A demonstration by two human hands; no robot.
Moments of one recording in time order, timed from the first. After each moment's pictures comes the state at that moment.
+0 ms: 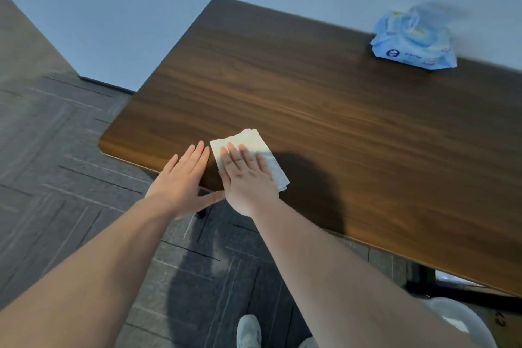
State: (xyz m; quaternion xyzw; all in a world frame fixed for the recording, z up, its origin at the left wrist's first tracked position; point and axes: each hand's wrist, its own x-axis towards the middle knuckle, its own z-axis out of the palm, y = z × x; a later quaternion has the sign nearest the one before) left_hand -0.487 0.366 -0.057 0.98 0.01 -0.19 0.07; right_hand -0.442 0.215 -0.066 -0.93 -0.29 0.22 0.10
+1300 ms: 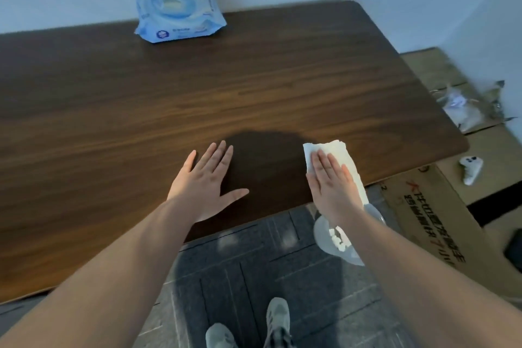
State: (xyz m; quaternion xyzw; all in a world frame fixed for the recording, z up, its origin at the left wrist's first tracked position) left_hand -0.411 0.022 -0.035 0.92 -0.33 -0.21 -0.01; right_hand -0.517 -0.231 -0.072 -0.97 0.15 0.17 0.07
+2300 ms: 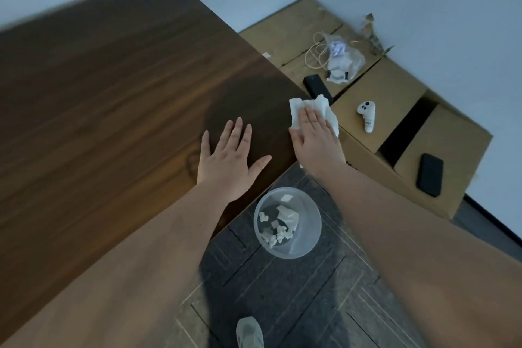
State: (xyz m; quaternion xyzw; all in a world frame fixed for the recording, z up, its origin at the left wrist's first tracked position) left_hand -0.436 -0.361 -0.073 0.87 -0.47 -0.15 0.01; right_hand -0.546 -0.515 -0.074 -0.91 0.37 0.04 0.16
